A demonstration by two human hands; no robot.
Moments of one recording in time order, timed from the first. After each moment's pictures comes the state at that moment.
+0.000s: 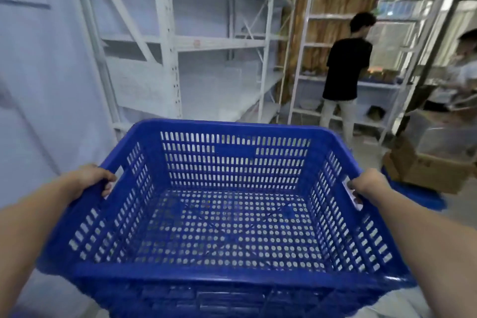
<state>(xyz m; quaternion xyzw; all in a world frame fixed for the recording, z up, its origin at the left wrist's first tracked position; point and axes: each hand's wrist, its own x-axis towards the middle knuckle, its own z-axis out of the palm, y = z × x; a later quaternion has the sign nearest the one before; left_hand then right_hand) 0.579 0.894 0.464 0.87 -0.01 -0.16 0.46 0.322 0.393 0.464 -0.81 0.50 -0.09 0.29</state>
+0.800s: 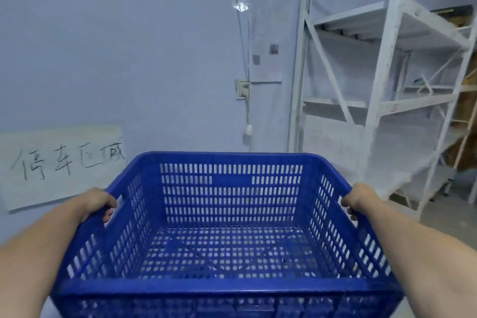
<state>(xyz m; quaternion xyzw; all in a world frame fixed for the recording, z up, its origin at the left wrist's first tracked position) 0.447 1.393 0.549 0.83 0.27 0.03 0.49 0.547 0.830 0.541 -0.94 0.19 -0.02 0.29</state>
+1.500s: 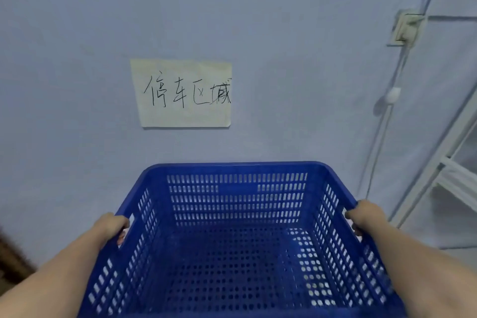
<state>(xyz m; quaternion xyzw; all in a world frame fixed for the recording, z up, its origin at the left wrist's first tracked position) 0.314 1.490 0.373 0.69 0.57 0.08 0.44 0.667 1.055 0.392 -0.96 -0.02 0.14 0.23</state>
